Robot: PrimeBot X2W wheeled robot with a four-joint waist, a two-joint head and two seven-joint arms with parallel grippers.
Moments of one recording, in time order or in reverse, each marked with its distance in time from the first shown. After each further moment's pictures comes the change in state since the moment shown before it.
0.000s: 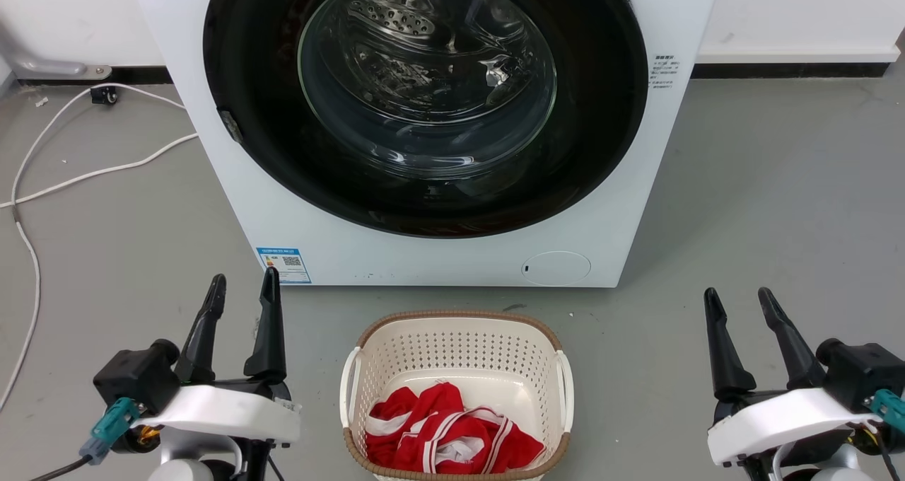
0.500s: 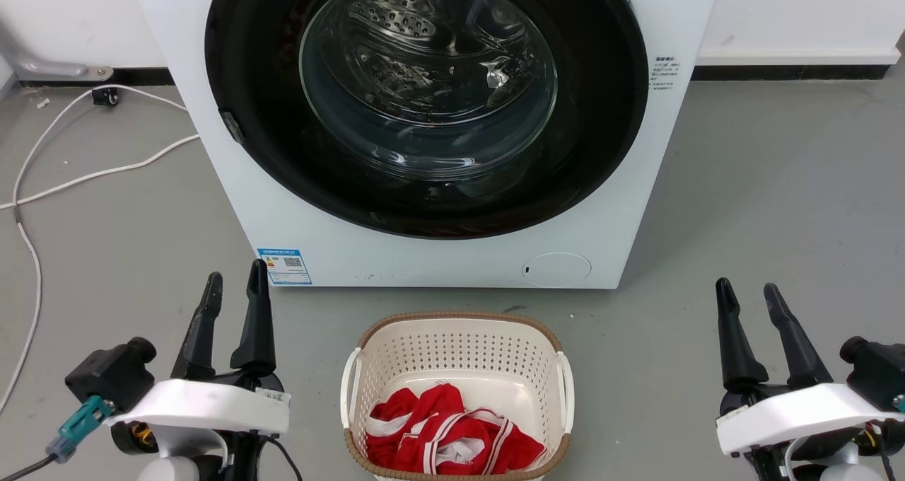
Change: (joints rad) left arm -0.006 -0.008 0.016 -0.014 -0.196 -0.008 0.040; right arm -0.012 0.000 -0.008 0.008 0.182 0.000 -0.014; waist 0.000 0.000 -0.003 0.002
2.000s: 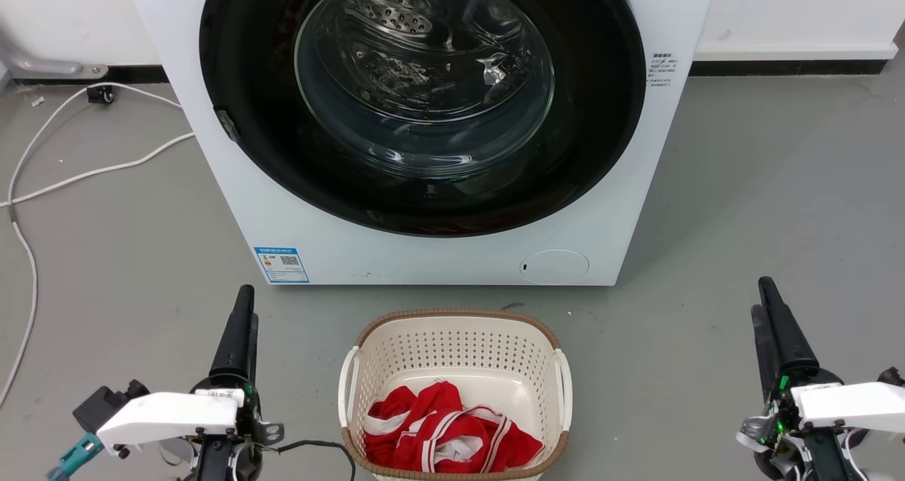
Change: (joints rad) left arm -0.015 -0.031 0.034 0.141 -0.844 0.001 0.151; right arm -0.058 -0.002 -0.059 0.150 1.018 0.000 0.124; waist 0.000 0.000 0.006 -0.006
